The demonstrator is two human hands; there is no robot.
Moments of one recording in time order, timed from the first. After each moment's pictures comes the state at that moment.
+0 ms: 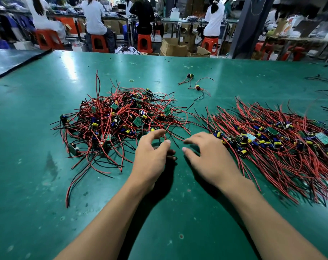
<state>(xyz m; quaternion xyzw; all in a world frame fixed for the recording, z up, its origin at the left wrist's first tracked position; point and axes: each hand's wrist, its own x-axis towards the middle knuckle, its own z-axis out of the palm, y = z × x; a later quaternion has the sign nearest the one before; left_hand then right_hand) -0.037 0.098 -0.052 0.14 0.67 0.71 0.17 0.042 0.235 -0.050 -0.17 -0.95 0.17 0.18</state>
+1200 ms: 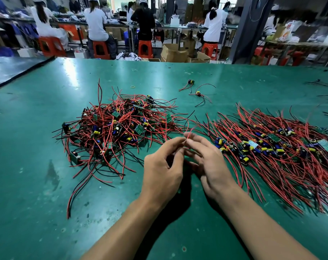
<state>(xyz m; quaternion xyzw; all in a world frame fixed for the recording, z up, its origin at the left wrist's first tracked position) -0.016 0.103 -0.053 0.32 0.69 0.65 -0.06 0.029 0.206 -0.042 -0.19 -0.50 0.81 0.23</state>
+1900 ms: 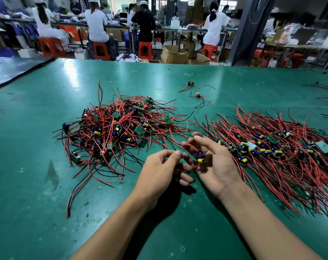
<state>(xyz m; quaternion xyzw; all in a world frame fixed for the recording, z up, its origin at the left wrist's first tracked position) -0.020 0.097 -0.042 0.14 0.58 0.73 0.32 0.033 0.221 -0.034 -0.19 -0.38 0.88 0.19</state>
